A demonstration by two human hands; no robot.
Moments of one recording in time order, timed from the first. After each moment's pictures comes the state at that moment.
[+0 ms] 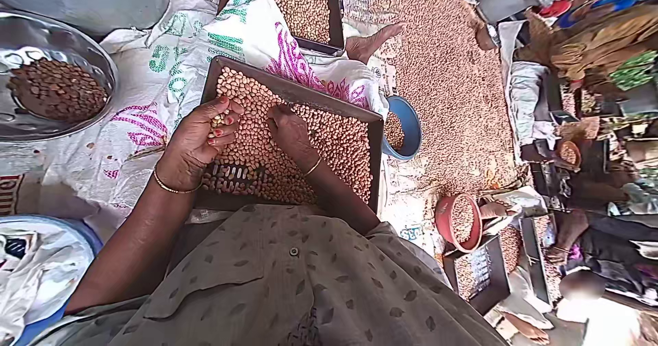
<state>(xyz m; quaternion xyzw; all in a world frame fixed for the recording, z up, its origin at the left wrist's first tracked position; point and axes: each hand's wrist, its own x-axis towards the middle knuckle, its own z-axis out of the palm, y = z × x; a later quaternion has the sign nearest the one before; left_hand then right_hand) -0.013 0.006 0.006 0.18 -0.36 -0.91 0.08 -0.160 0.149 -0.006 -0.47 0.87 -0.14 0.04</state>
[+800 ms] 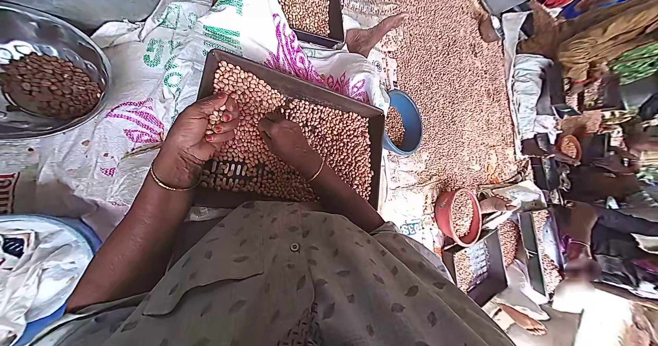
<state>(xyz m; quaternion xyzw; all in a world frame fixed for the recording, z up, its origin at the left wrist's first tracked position) -0.014 0.007 0.007 0.17 -0.35 -0.92 0.08 -0.143 0.159 0.007 -0.55 0.82 -0.08 0.13</state>
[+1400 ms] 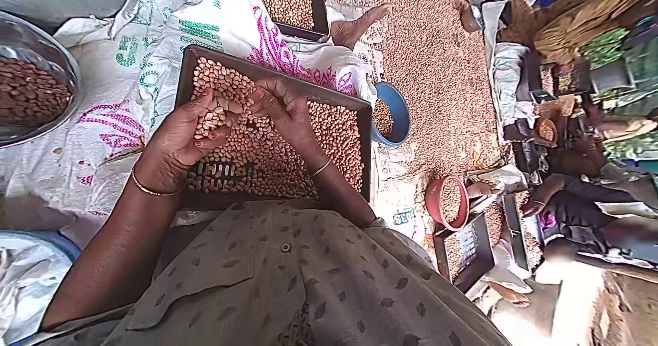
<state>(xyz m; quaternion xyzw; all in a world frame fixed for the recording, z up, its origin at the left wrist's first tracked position) -0.015 0.010 0.009 0.15 -0.40 -0.90 0.02 -0.155 0.164 0.041 -0.43 0.67 -0.58 0.16</state>
